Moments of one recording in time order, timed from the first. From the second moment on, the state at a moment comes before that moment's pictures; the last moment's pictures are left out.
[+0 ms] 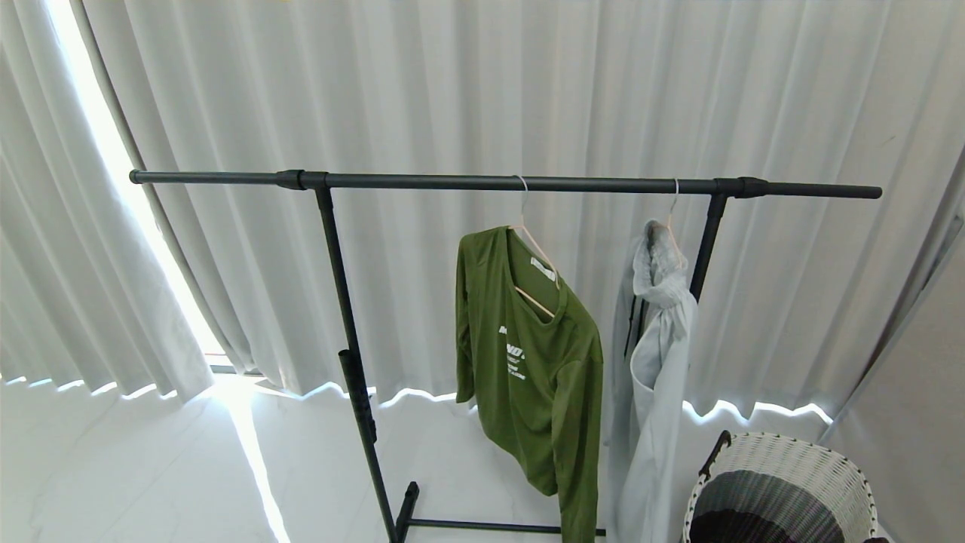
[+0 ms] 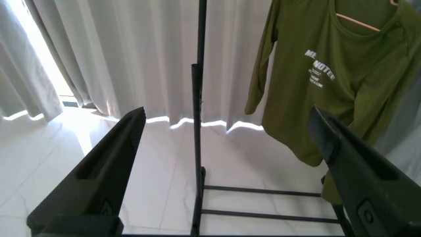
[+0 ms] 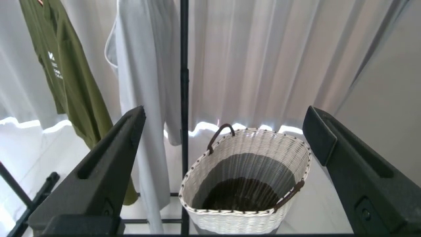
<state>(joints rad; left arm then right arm) -0.08 0.09 0.00 -0.02 0.04 0.01 -0.01 0.00 0.00 0.00 0.01 -0.01</state>
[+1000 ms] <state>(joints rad) -0.08 0.09 0.00 -0.02 0.04 0.01 -0.01 0.00 0.00 0.00 0.01 -0.01</state>
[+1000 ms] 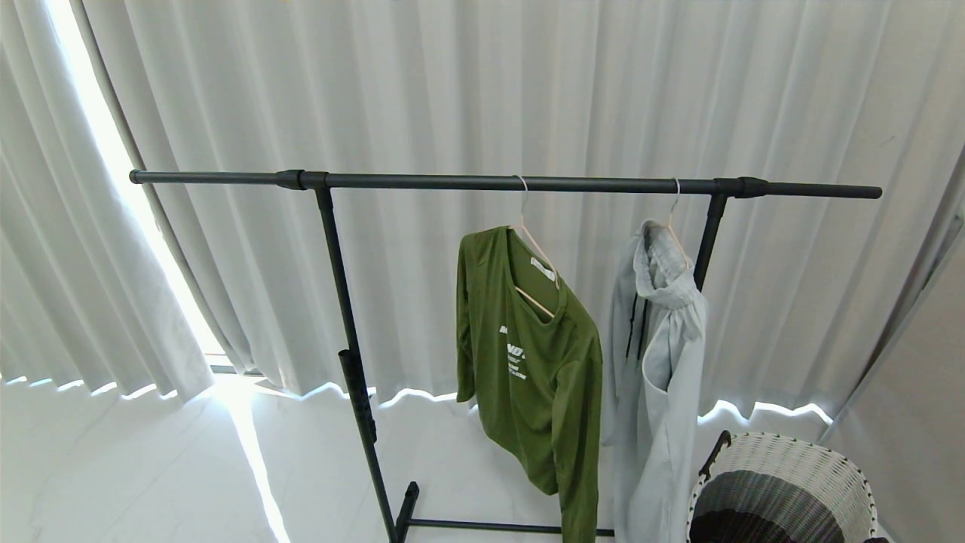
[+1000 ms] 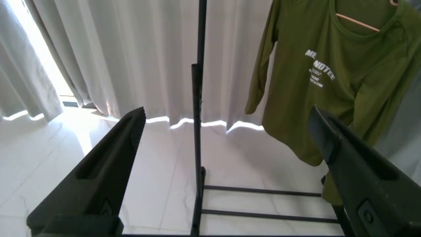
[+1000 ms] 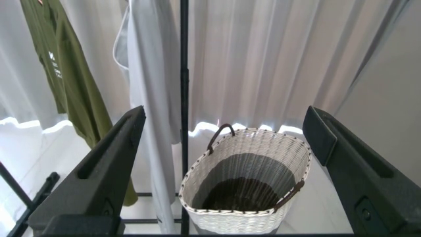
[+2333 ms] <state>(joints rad) -0.08 0.09 0.00 -0.02 0.04 0.01 -0.01 0.00 0.00 0.00 0.01 -0.01</state>
